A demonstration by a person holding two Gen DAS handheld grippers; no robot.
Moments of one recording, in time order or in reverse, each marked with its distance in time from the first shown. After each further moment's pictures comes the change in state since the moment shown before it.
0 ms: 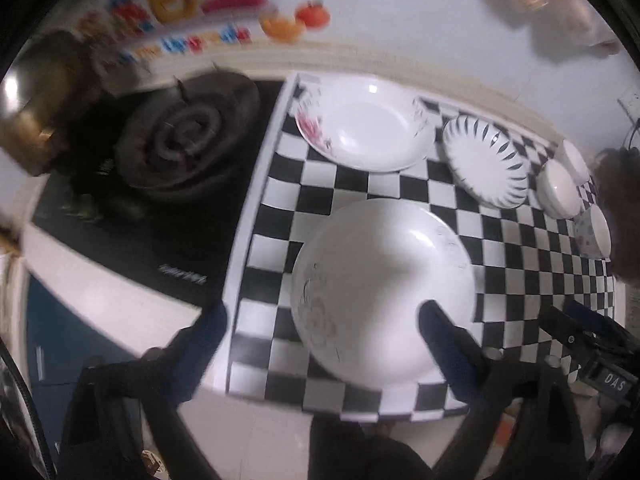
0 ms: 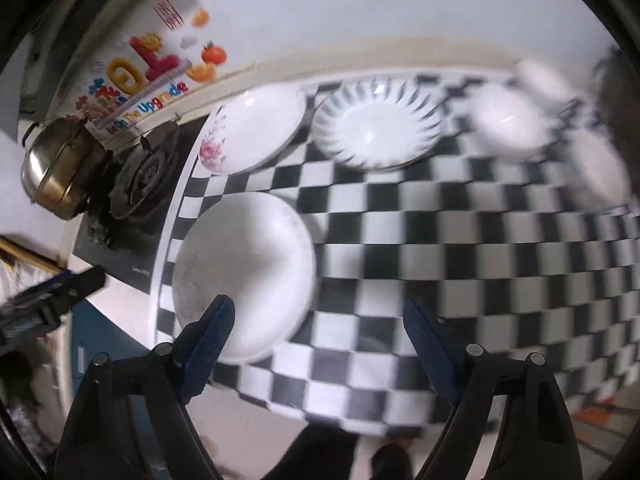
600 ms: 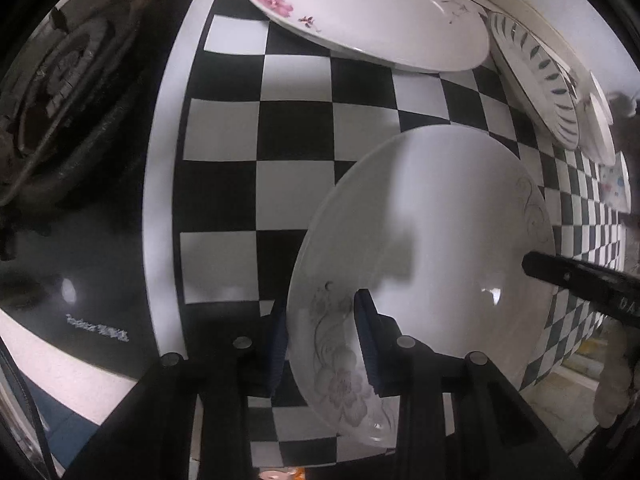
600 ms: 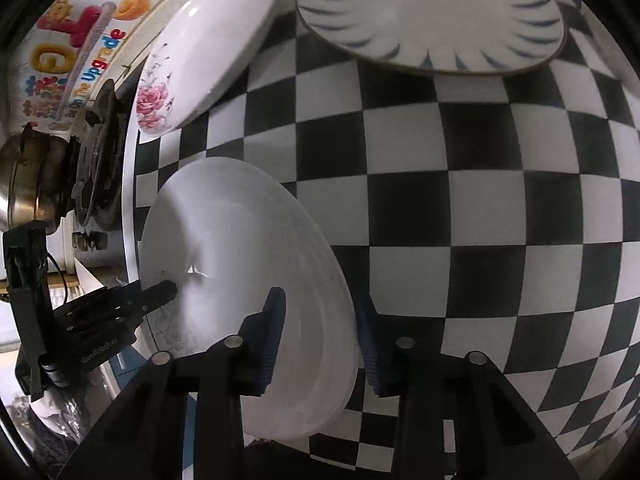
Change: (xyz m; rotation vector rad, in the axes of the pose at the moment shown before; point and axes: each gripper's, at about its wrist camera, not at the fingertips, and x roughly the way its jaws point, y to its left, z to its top) left arm 0.137 0.023 0.027 0.099 0.333 -0.156; right arm 0.163 0.001 0.045 0.153 0.360 0.087
